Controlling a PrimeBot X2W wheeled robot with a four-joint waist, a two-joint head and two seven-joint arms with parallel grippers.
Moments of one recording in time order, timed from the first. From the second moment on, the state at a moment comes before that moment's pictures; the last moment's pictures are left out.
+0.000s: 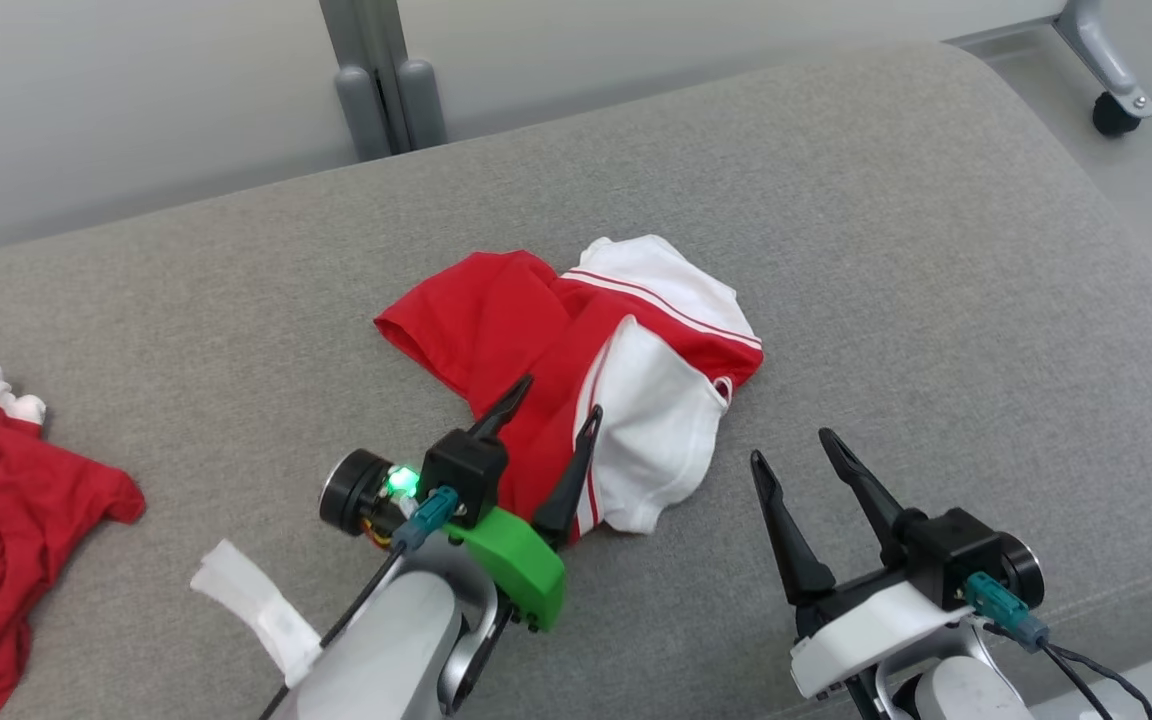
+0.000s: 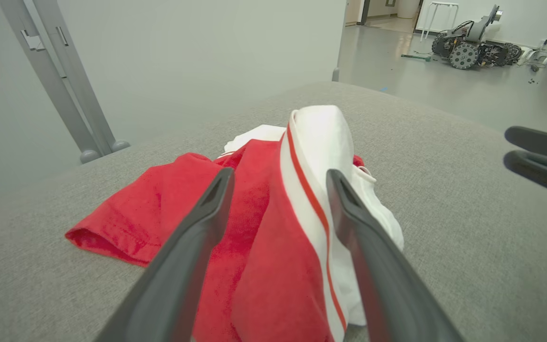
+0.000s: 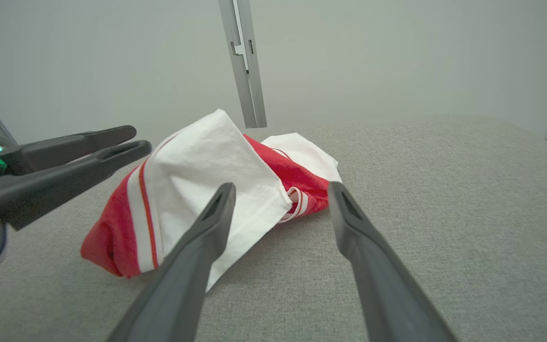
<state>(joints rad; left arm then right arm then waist) -0.48 0.08 -0.69 0.57 -0.38 -0.02 -0.26 -0.08 -0.05 0.24 0.21 0.15 0.13 -0.26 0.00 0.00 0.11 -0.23</state>
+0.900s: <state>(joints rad) 0.23 0.06 -0.19 0.05 -0.13 0.06 -0.26 0.14 -0.08 0.11 0.19 0.10 0.13 -0.26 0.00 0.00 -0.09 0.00</state>
